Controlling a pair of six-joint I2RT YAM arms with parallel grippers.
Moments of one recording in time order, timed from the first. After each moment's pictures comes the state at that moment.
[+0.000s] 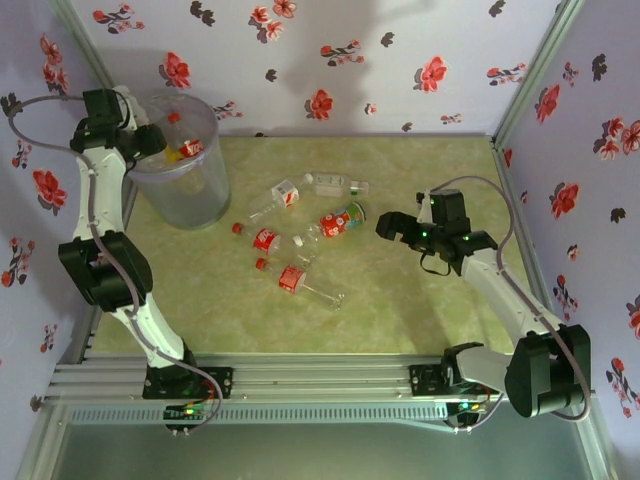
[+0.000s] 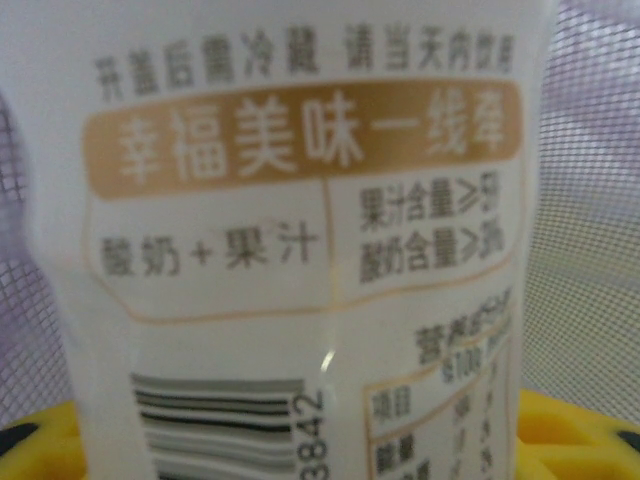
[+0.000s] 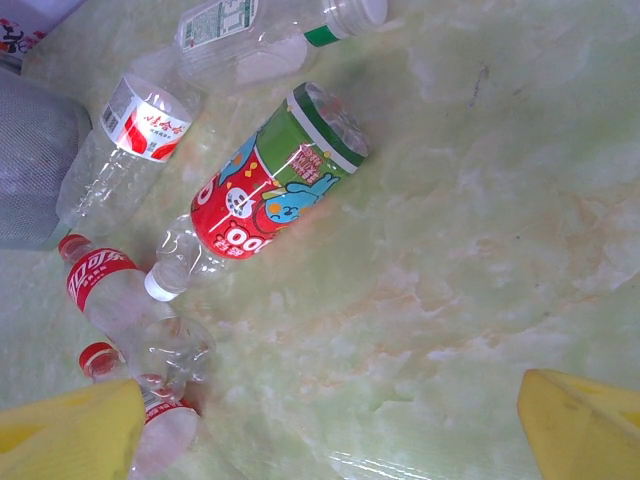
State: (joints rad) left arm 0.20 1.85 1.91 -0.84 0.09 -0.17; right arm 0.24 1.18 0.83 -0.45 -0.35 0.53
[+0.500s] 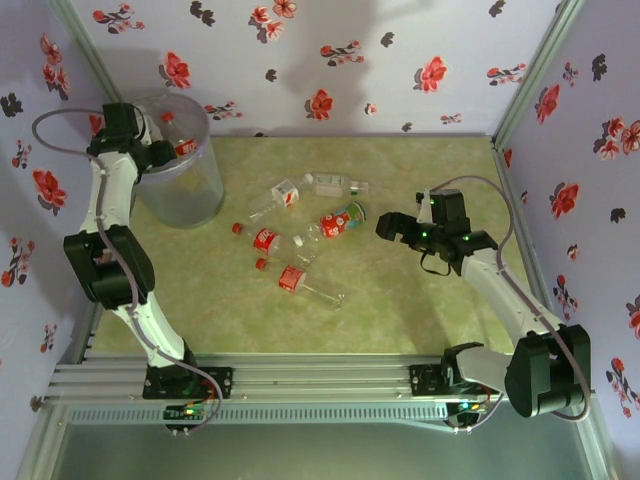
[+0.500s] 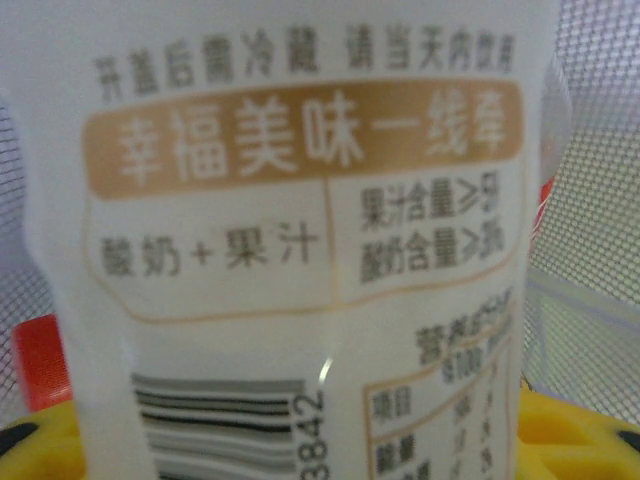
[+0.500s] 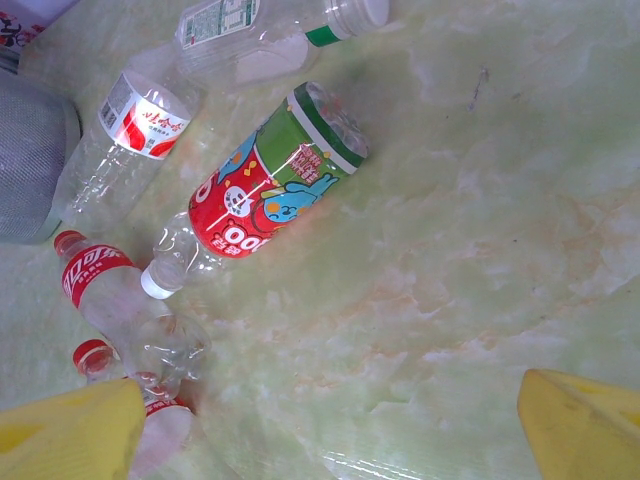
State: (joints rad) left arm 0.18 1.86 1.79 -0.81 0.06 -0.15; right arm 0.24 1.18 0.83 -0.45 -0.35 0.51
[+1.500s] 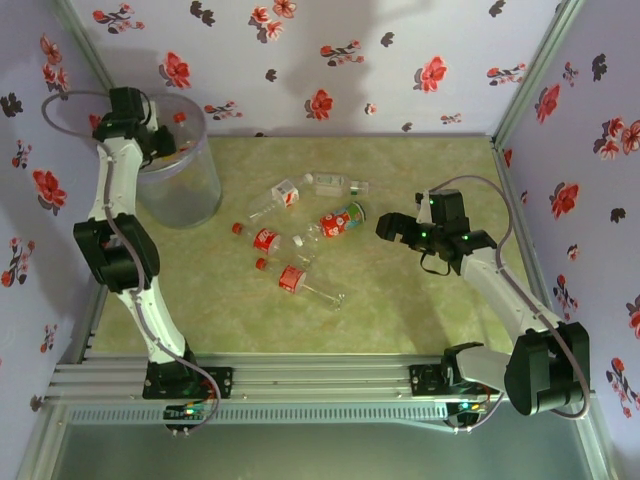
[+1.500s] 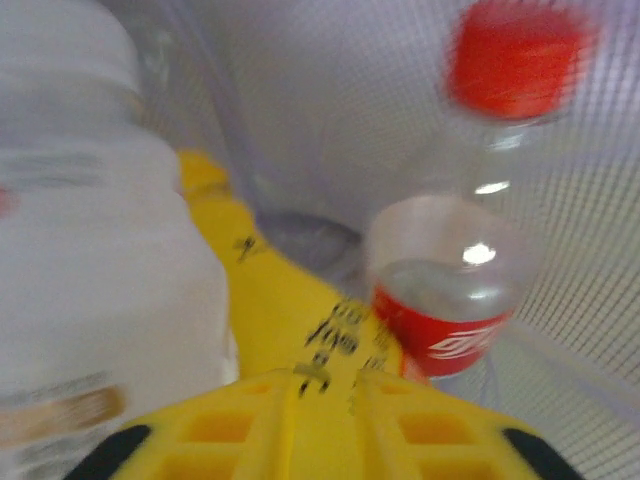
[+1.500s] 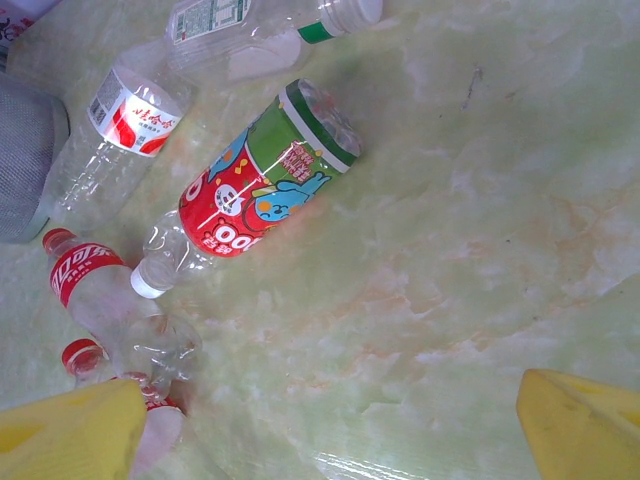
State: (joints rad) left arm 0.14 2.01 2.01 -0.88 0.07 -0.09; right arm 0.24 1.19 0.83 -0.45 -0.34 0.49
